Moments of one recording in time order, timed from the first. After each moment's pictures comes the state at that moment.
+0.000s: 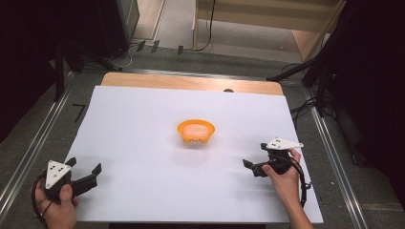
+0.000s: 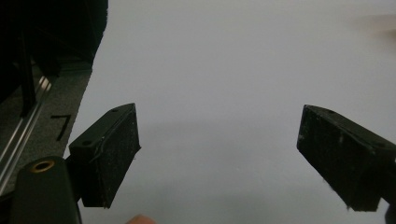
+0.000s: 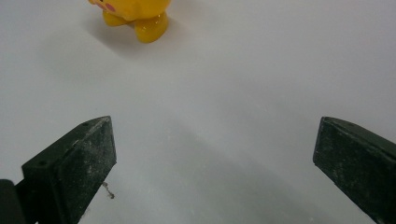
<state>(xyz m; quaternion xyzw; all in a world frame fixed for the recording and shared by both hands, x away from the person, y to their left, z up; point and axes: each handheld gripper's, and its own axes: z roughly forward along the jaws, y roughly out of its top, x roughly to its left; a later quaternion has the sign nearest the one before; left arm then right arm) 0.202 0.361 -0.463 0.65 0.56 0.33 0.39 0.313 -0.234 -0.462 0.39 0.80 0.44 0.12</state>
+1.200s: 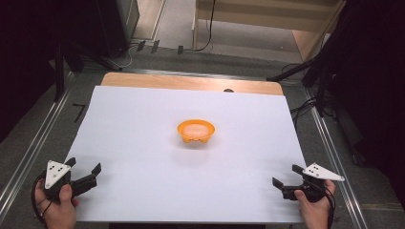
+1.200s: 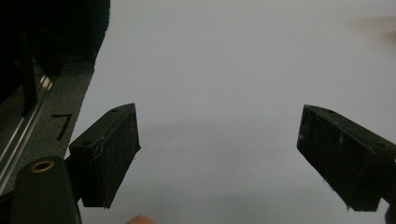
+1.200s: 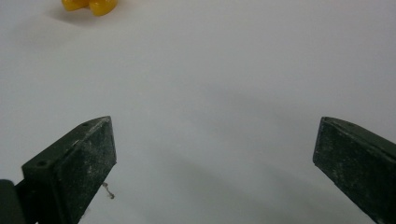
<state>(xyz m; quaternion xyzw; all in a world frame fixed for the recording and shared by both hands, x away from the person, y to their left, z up) 0.202 0.362 -0.463 0.65 0.56 0.34 0.39 0.242 -0.317 -0.481 0.47 0.74 0.45 0.17</state>
